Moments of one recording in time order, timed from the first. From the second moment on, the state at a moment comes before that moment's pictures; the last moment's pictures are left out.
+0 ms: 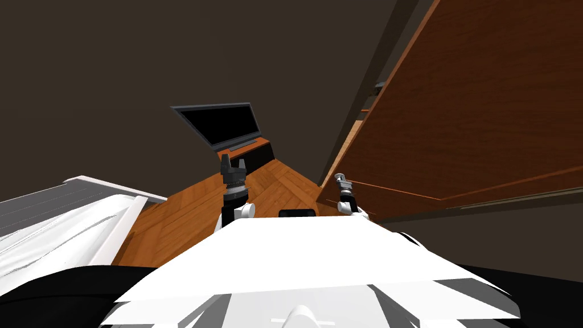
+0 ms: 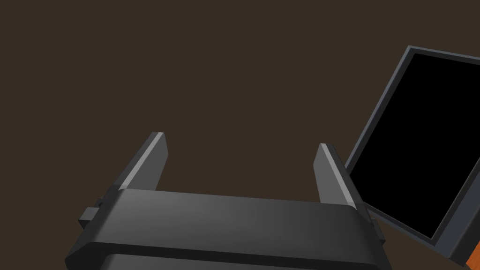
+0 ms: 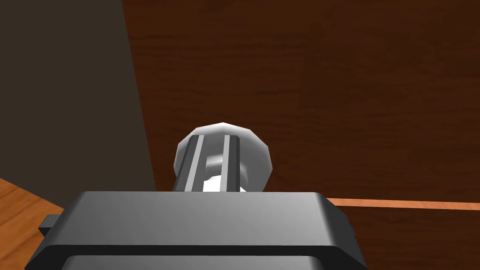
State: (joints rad) arm -0.05 -0.31 0.01 -0.65 -0.43 -0.86 -1.58
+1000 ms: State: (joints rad) arm -0.02 -0.31 0.04 -0.66 -0.41 -0.85 -1.62
